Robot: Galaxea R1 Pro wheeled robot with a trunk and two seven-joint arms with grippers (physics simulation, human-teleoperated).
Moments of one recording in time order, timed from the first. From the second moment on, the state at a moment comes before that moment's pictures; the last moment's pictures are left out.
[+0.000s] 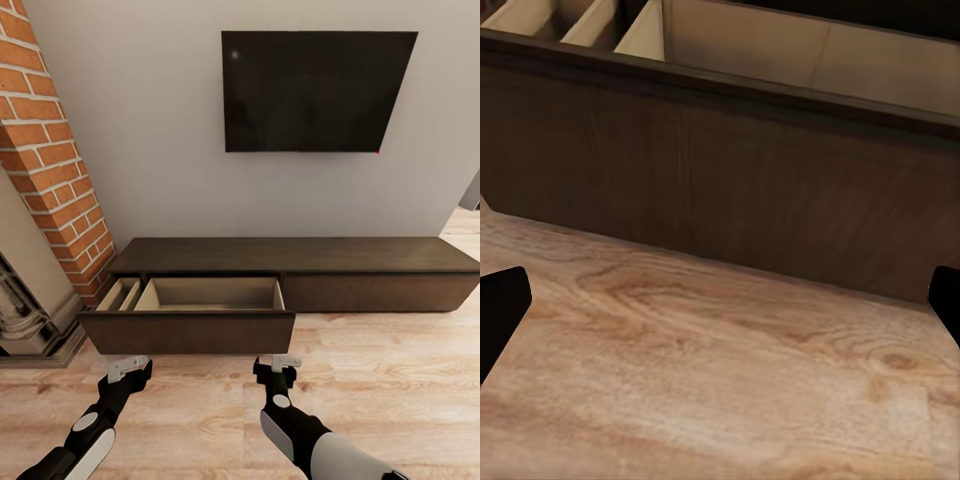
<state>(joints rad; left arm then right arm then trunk) -0.24 0.36 -0.42 -1.27 0.67 0.06 0.44 -0.66 0.17 0.77 -0.37 -0.67 -0.28 -0.51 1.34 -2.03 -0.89</state>
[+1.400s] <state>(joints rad) -0.24 0.34 -0.42 -1.22 0.62 -0.05 0.44 -0.66 0.17 0.81 -0.33 -0.67 -0.40 -0.51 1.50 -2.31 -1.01</state>
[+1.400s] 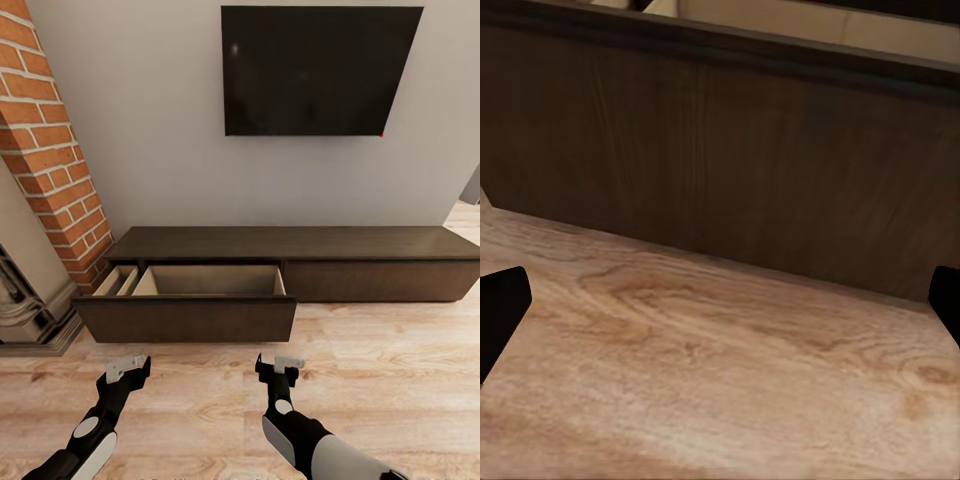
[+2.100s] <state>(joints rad) -0.24 0.34 -0.42 -1.22 0.62 -0.05 0.44 -0.66 0.17 0.80 -0.33 -0.67 -0.40 -0.45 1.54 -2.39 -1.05</state>
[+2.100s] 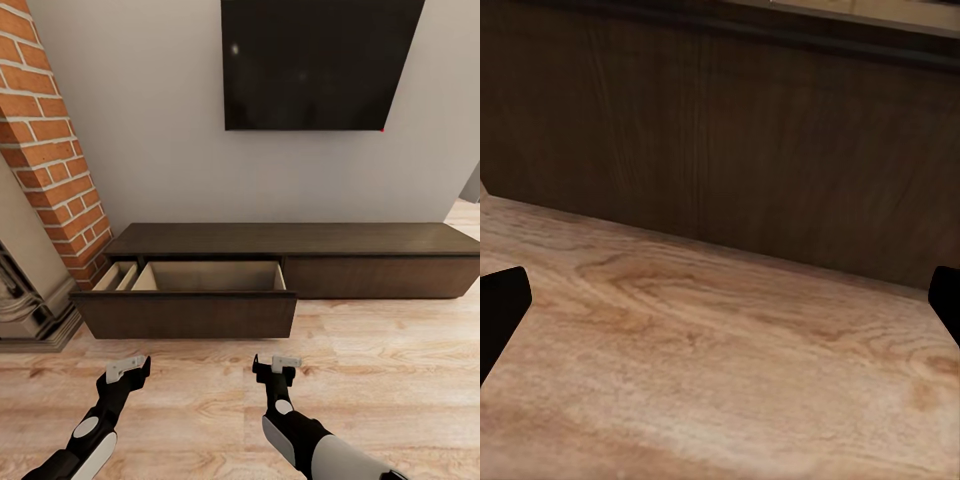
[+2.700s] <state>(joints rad) -0.24 0.34 -0.42 -1.22 0.62 -0.05 0.44 -0.66 0.17 0.80 -0.32 -0.67 -0.40 -0.45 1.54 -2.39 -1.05</state>
